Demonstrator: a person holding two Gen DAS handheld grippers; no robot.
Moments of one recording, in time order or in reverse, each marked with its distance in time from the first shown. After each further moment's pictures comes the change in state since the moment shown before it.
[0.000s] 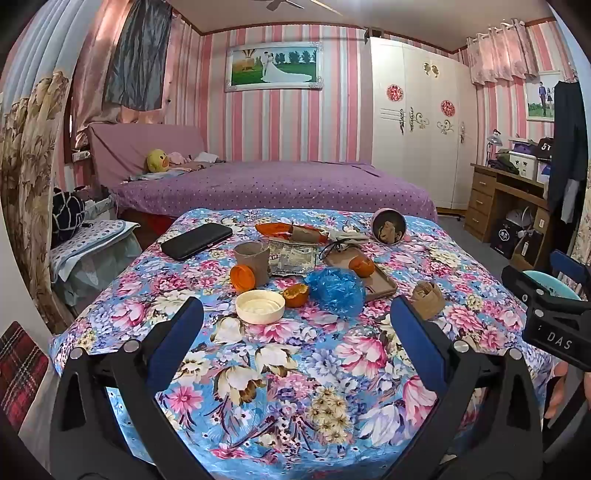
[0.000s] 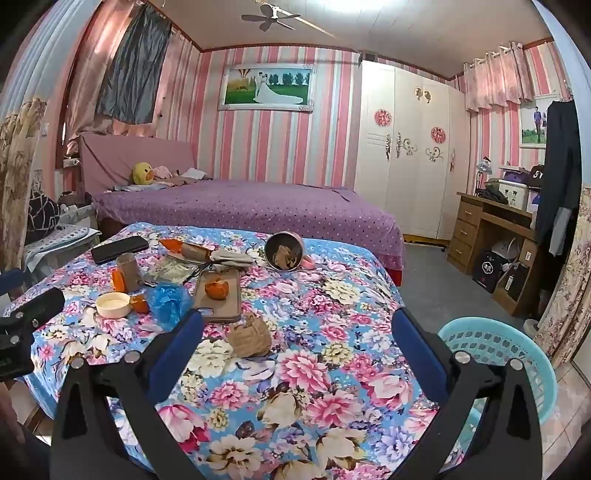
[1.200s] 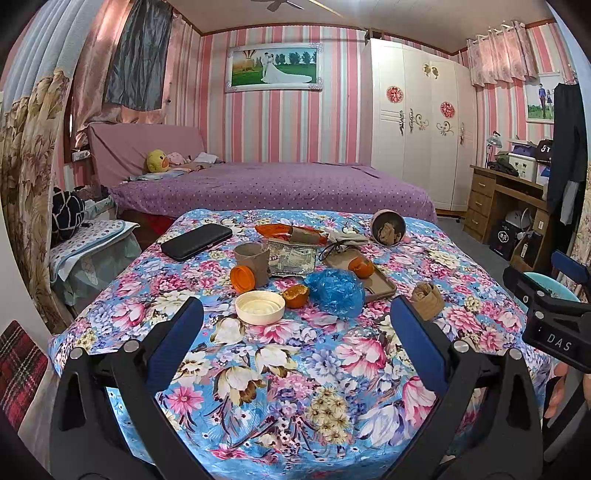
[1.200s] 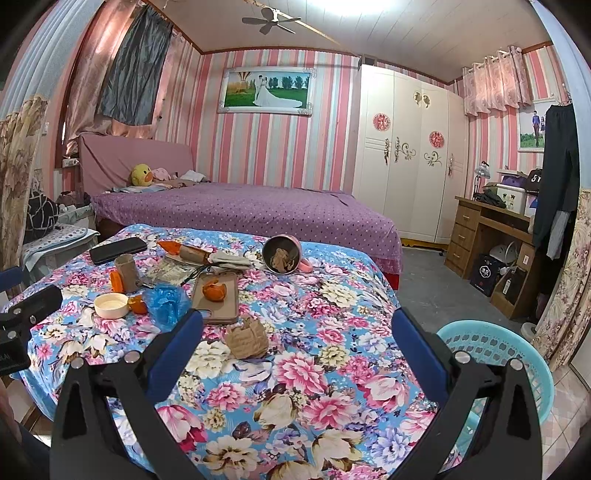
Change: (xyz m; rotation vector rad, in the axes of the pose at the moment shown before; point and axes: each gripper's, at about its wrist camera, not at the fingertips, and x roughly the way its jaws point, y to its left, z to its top) left arm -0.001 0.000 0.000 -0.002 -0.010 0.000; right arm -0.005 -0.003 0.001 -0.003 -0.021 -0.004
